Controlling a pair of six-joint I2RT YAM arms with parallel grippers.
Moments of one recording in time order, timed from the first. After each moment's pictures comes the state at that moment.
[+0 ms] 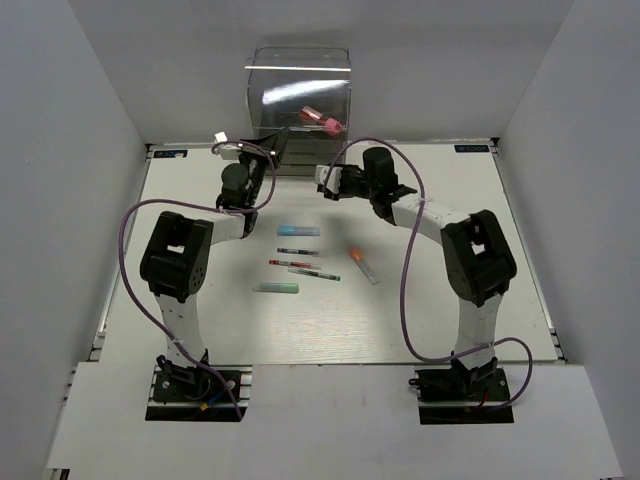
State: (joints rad) left arm -0.30 1.98 1.15 1.18 0.01 -1.44; right arm 0.50 2.00 1.42 0.26 -0.51 -1.03
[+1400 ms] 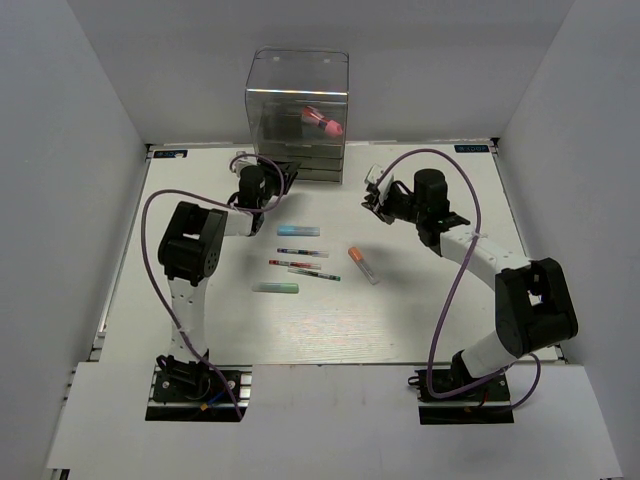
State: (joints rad) left arm -0.30 2.17 1.23 0.79 0.06 -1.35; right arm 0.36 1.52 0.93 0.24 -0.59 -0.59
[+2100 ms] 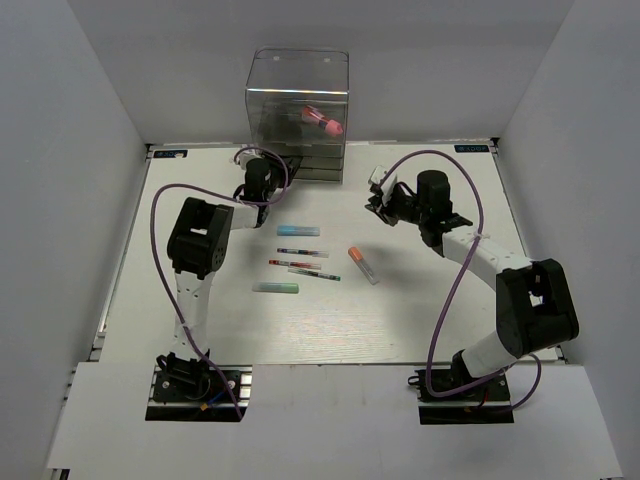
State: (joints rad) left arm -0.30 2.28 1.39 0.74 0.03 -1.30; right arm 0.34 1.52 0.92 0.22 -0.59 -0.58
